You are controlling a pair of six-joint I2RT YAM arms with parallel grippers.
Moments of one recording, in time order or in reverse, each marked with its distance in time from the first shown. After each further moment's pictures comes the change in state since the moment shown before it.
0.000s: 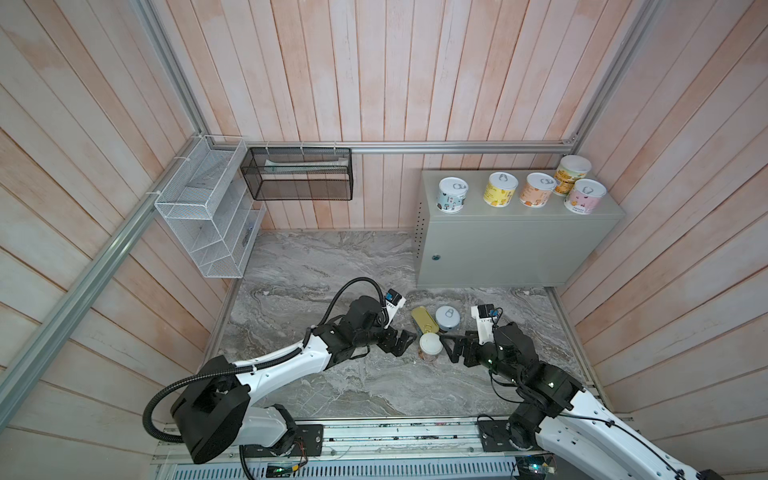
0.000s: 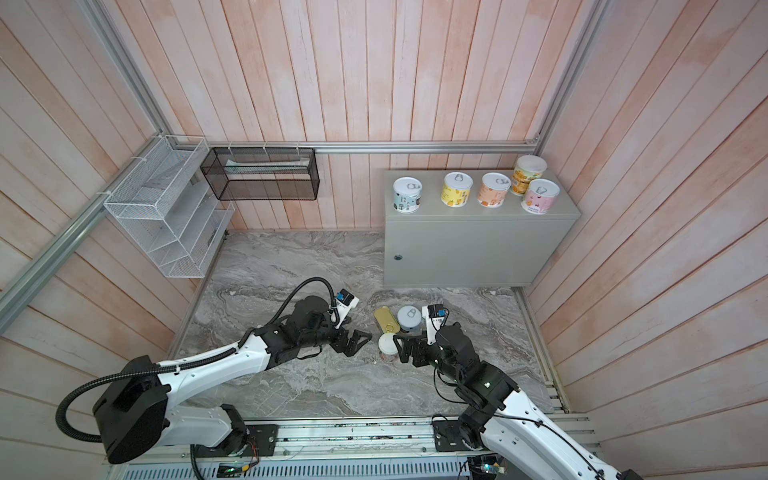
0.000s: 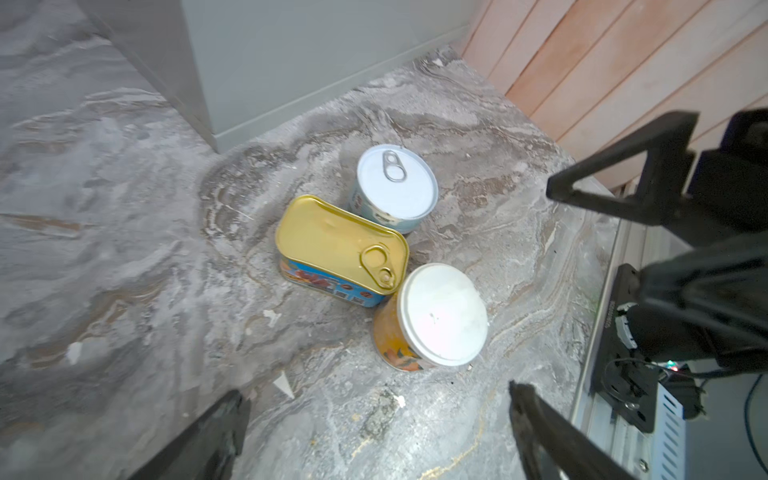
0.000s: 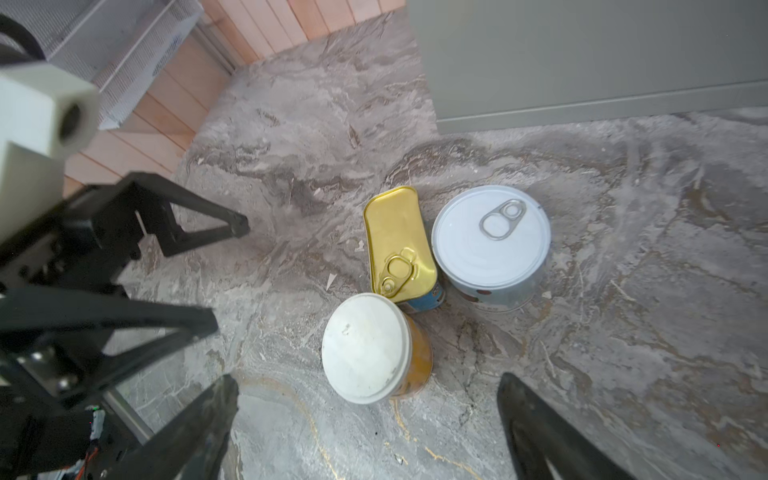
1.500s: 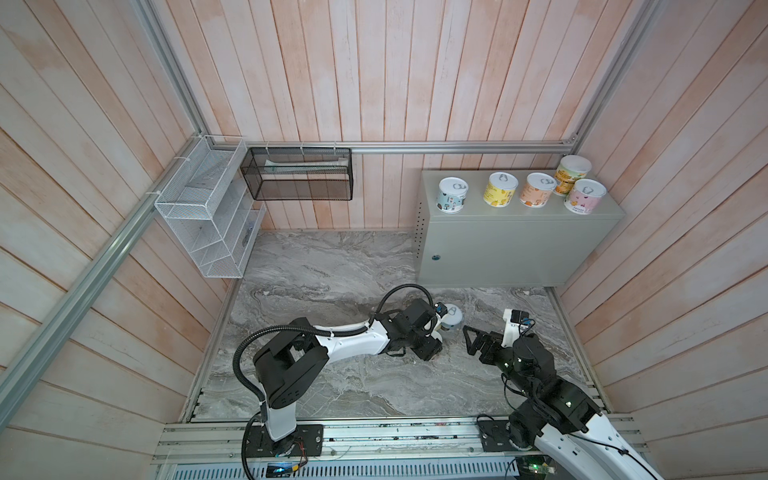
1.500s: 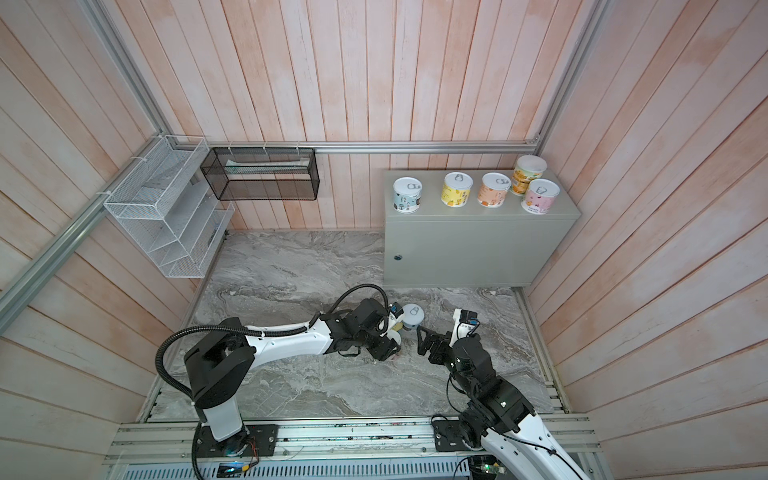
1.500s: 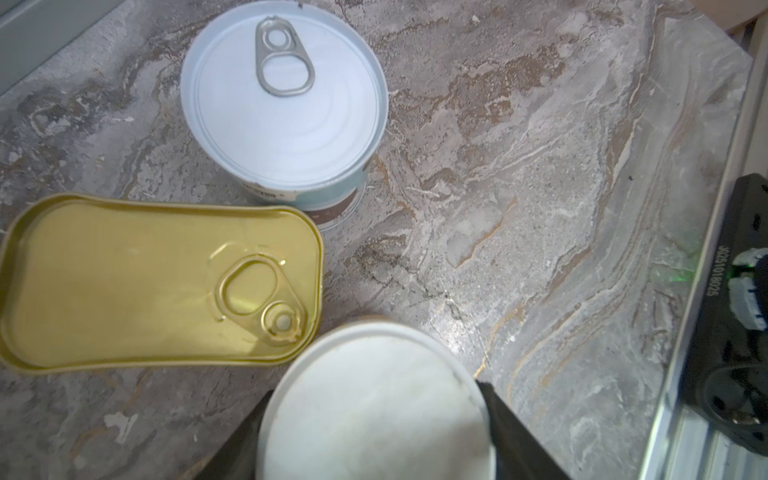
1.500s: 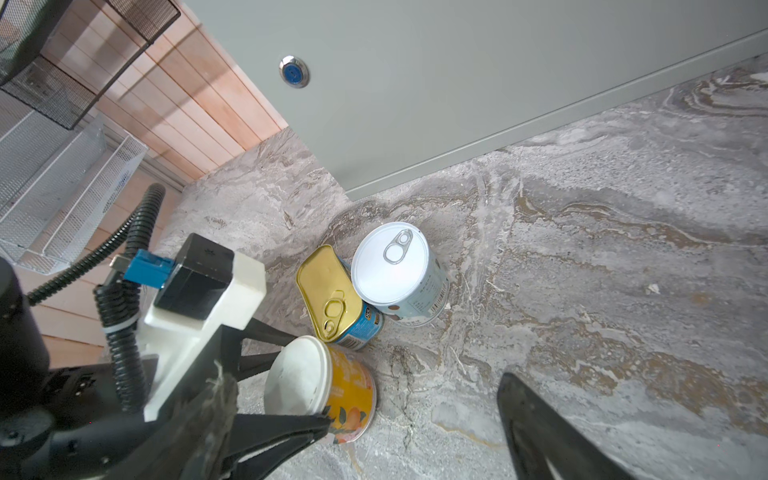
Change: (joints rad) left arm -0.157 0.431 0.385 -0.232 -0.087 0.079; right arm -0.081 -0.194 -0.064 -0.073 0.158 0.115
